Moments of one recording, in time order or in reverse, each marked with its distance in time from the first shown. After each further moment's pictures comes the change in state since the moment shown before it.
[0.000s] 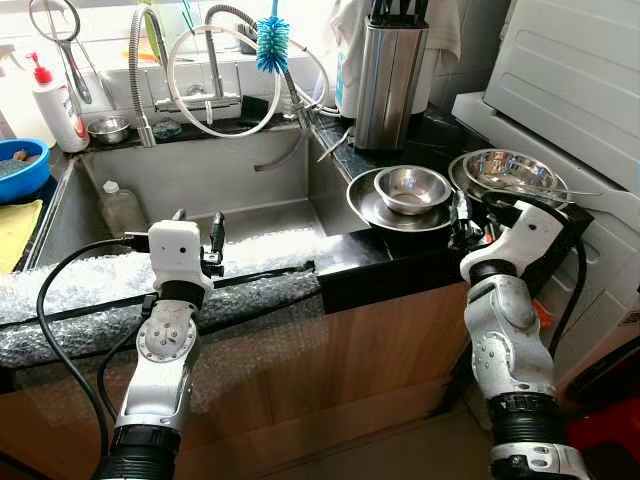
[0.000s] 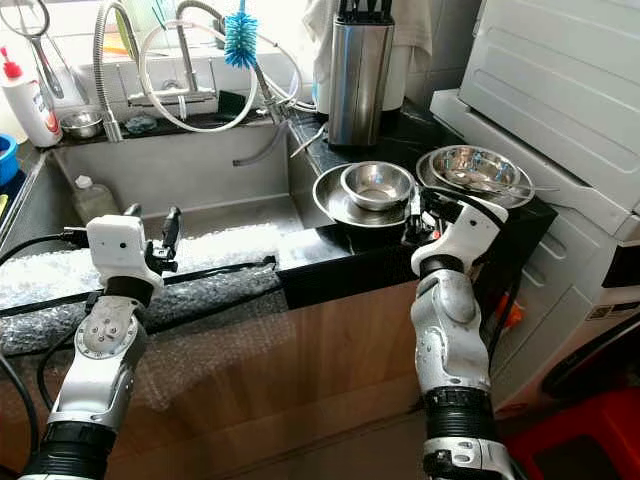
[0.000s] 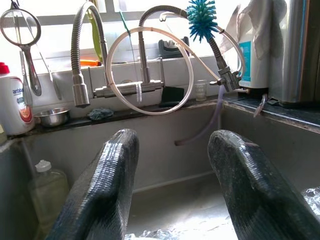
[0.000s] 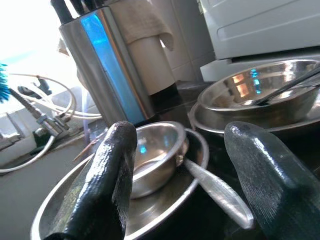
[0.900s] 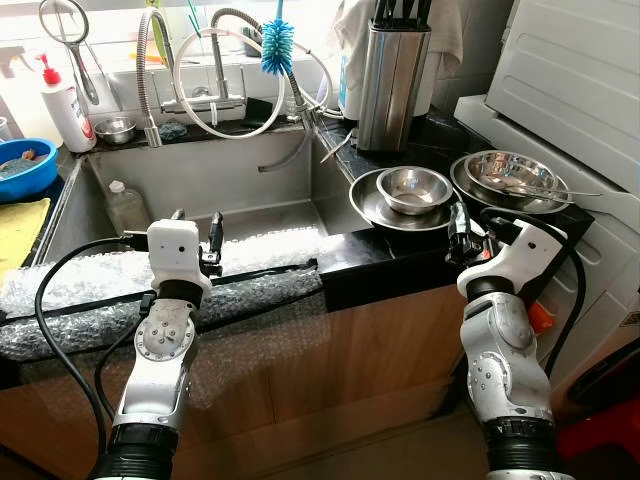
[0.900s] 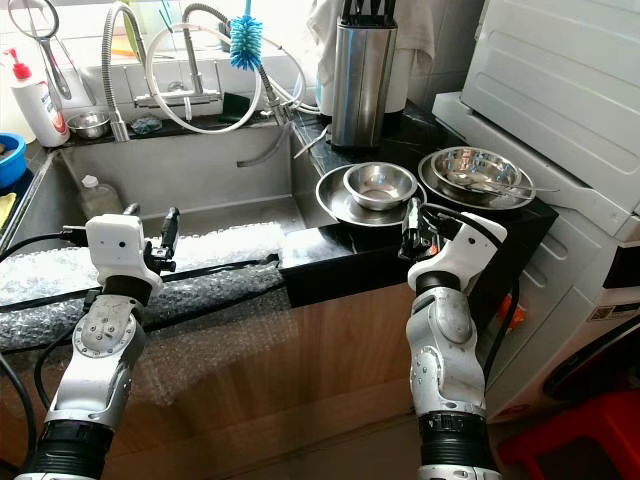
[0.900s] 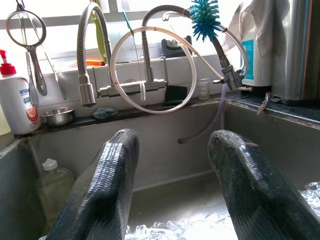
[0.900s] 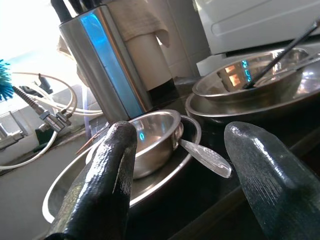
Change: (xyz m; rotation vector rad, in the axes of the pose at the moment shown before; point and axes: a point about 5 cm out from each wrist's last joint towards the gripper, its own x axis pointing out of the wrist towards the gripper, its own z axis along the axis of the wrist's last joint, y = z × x) left arm 0.001 0.002 -0.001 0.011 0.012 -0.003; right arm -0.017 -0.005 -0.010 0.024 0.012 -0.033
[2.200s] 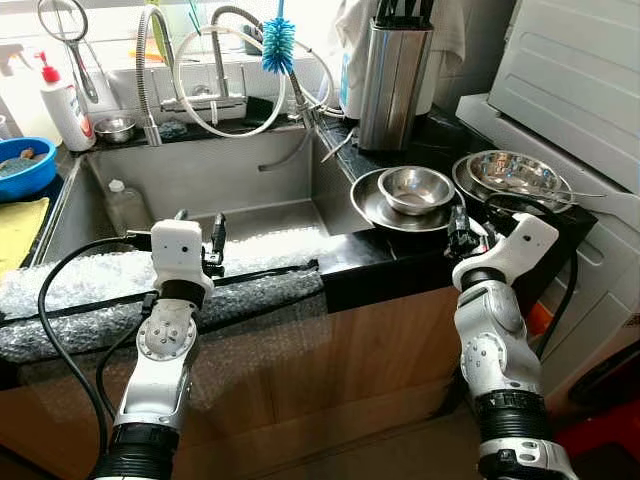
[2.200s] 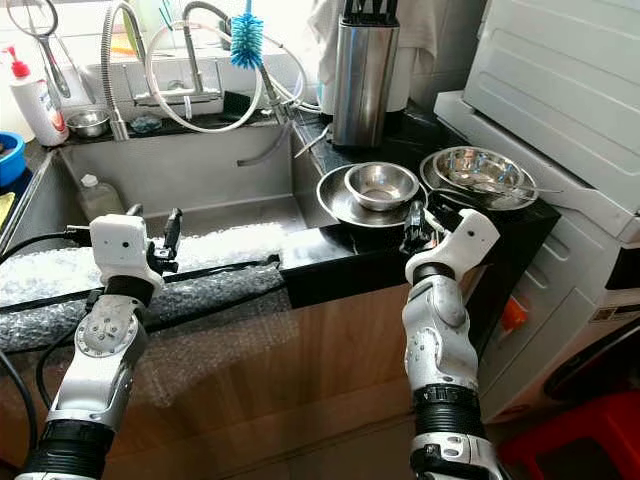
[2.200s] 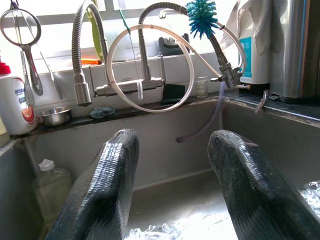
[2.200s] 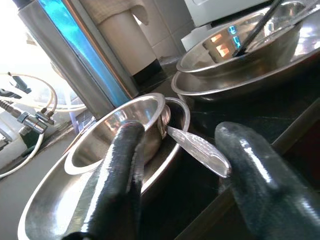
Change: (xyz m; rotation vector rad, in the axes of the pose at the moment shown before) left arm 0.001 -0.003 0.001 0.005 0.000 -0.011; right arm 0.019 -0.003 -0.008 0.110 0.079 -0.072
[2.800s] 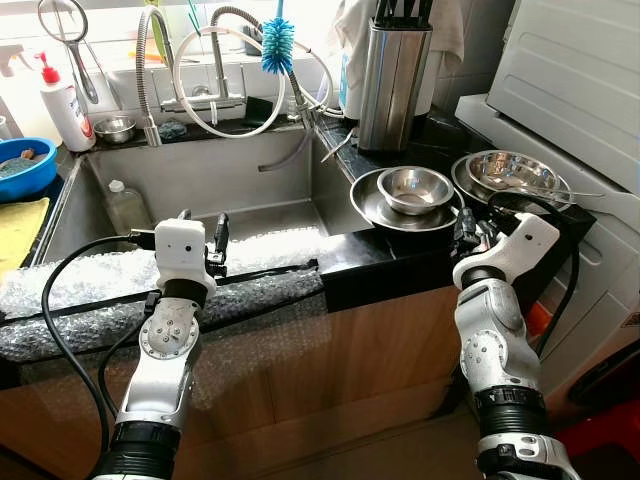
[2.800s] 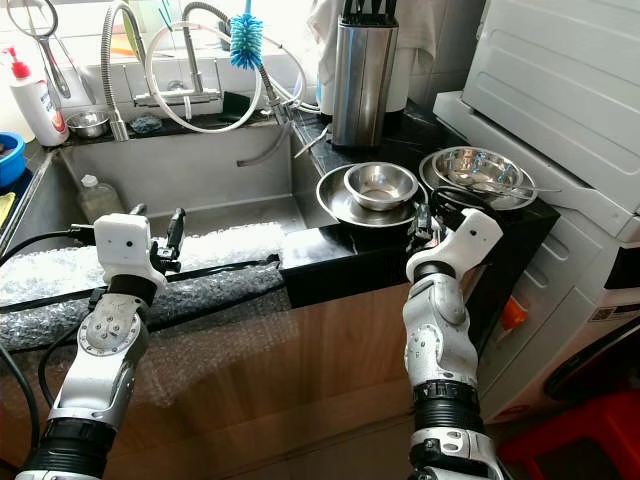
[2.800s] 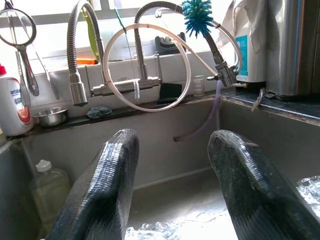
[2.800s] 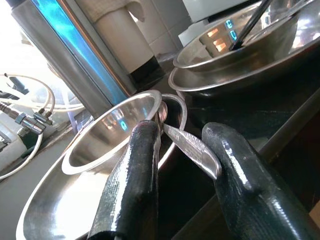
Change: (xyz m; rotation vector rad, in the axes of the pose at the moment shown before) left arm 0.001 -0.003 -0.001 0.005 0.006 -0.014; right arm 0.002 0.000 -0.002 0.023 0.014 -0.009
